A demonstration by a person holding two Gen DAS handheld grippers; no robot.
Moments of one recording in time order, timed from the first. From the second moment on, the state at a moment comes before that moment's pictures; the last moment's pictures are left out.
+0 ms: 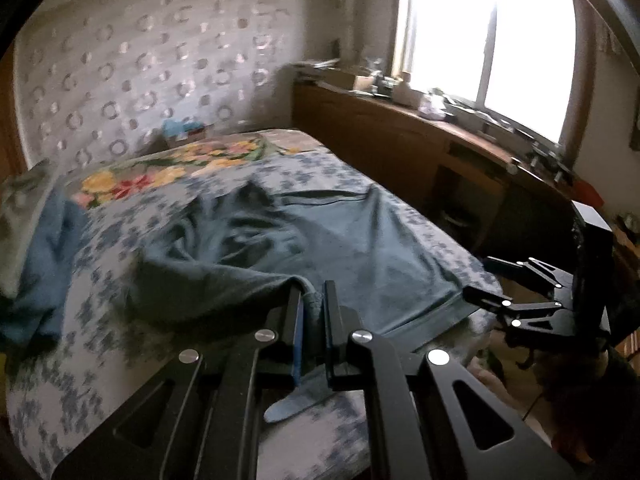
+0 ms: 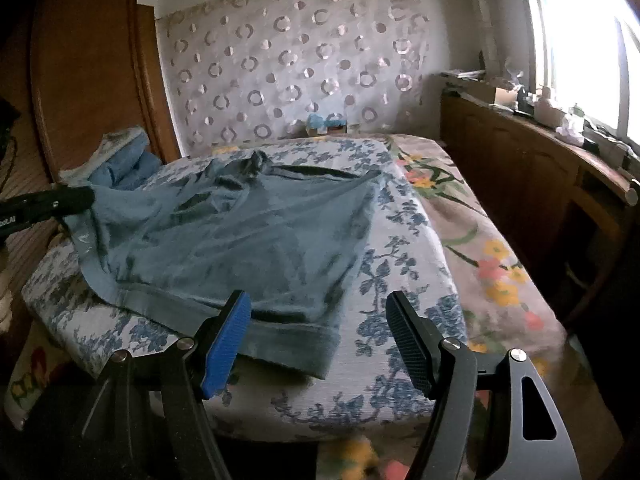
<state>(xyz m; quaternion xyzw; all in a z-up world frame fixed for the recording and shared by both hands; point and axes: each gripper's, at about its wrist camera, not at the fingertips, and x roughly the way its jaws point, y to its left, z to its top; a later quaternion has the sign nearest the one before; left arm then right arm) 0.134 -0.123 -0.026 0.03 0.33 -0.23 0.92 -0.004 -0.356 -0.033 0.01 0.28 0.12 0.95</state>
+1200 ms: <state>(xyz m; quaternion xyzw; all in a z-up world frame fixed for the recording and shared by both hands) 0.134 -0.114 -0.048 0.03 0.34 -0.21 0.92 0.012 -0.332 -0.040 0.02 0.28 0.16 0.95</state>
